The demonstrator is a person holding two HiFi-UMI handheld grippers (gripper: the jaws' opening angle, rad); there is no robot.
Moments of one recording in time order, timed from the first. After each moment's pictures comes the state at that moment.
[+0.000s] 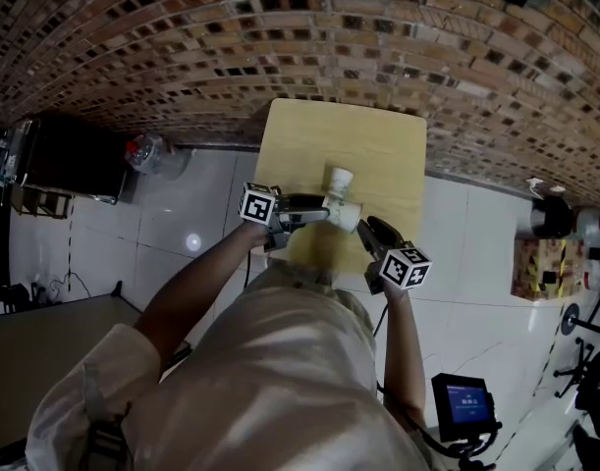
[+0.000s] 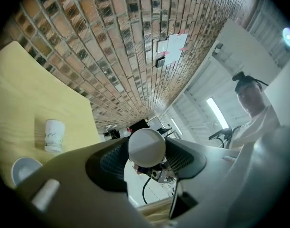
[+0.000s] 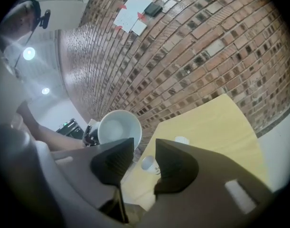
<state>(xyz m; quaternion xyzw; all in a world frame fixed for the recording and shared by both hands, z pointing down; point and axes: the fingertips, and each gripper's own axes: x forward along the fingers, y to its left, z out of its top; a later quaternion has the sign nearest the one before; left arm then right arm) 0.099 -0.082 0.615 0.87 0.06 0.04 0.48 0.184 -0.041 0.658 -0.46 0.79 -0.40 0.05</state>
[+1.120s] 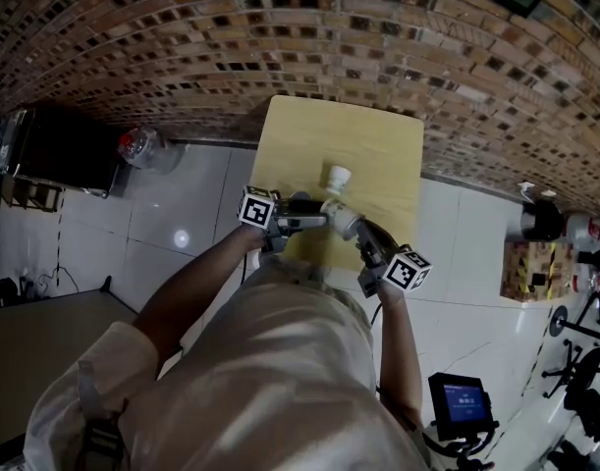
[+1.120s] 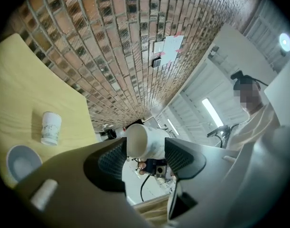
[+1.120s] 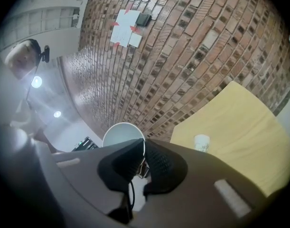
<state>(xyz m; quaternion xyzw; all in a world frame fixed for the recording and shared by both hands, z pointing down) 0.092 -0.061 0.610 0.87 0.08 0.02 0.48 0.170 -0.030 0.619 -0.41 0.79 -0.43 0.15</state>
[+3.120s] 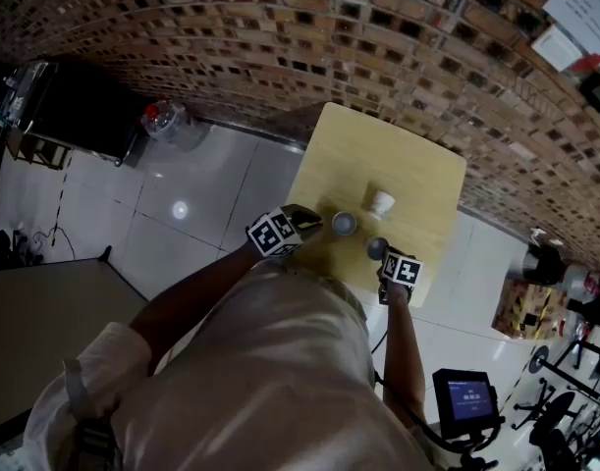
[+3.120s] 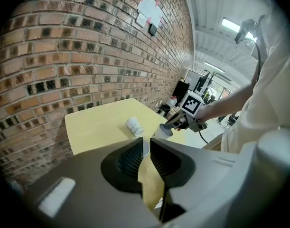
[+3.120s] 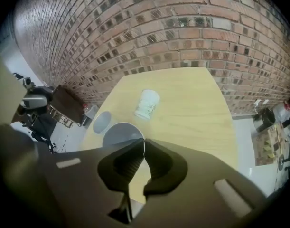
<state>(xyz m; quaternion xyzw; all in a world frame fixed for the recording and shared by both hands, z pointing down) -0.050 -0.101 0.667 0.92 -0.12 0.33 0.20 0.156 -0.046 0.808 -0.54 0.63 -0.48 -0.28</state>
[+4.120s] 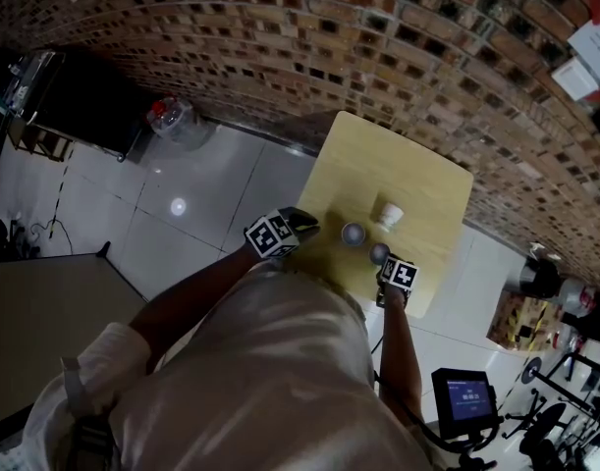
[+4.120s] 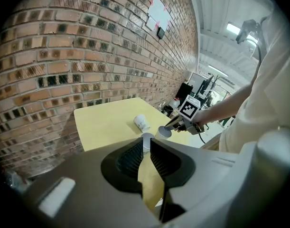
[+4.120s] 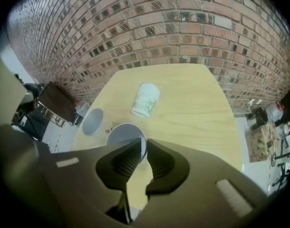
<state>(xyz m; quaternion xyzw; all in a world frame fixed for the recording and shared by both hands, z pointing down) -0.093 -0.117 0.674 0.91 -0.14 0.32 0.22 0.143 -0.058 0.833 -0.56 0.60 -0.48 -0.31</state>
